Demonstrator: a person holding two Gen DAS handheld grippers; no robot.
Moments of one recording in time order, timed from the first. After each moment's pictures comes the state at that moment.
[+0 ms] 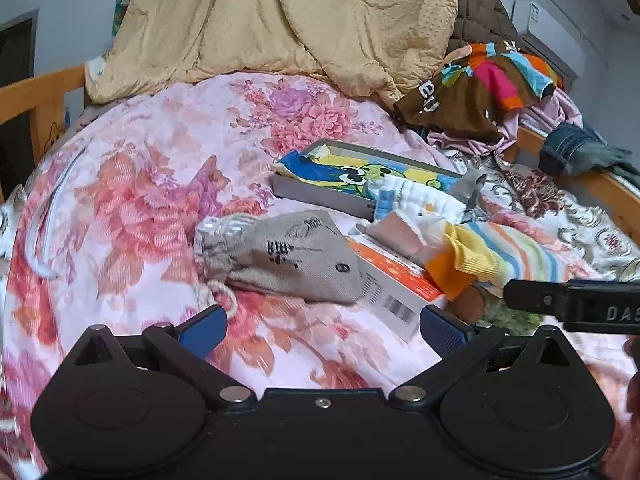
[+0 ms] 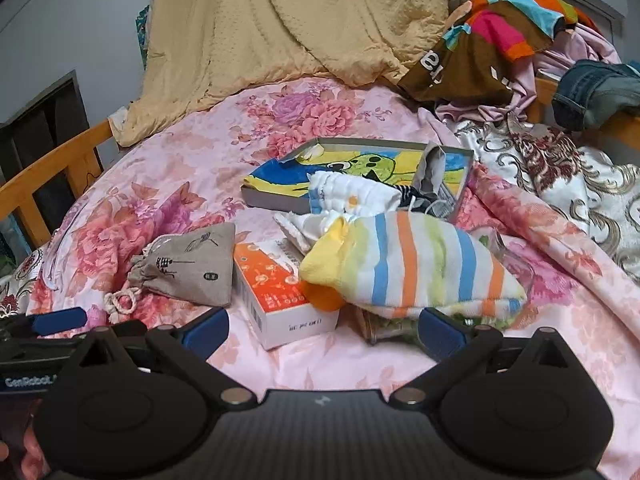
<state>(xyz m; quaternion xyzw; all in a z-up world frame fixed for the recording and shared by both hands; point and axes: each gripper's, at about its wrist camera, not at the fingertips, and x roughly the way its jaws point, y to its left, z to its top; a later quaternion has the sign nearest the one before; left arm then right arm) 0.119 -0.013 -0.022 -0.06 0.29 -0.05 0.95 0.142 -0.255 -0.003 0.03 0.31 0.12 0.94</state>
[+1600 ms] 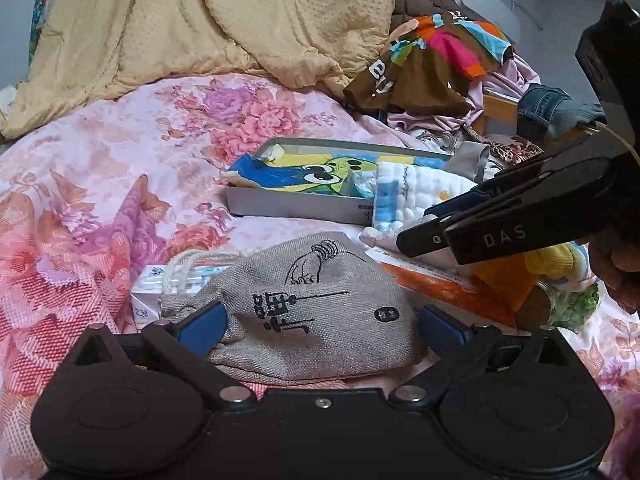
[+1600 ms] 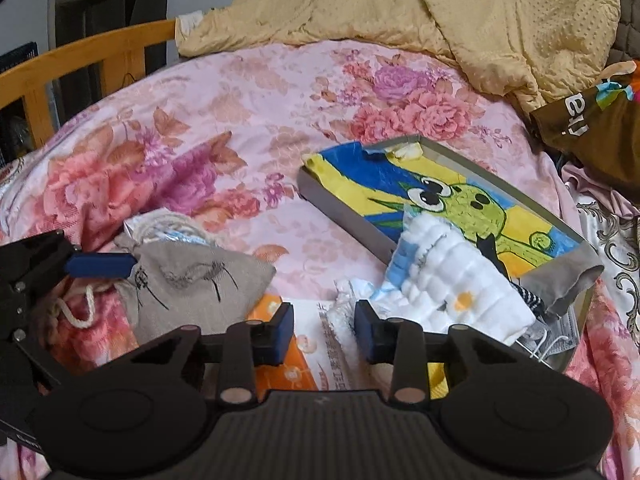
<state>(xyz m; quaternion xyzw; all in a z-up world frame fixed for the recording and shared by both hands) 0.227 0.009 -0.077 0.00 0.27 -0.16 0.95 0.287 -0.158 -0.029 -0.15 0.34 0.23 0.90</state>
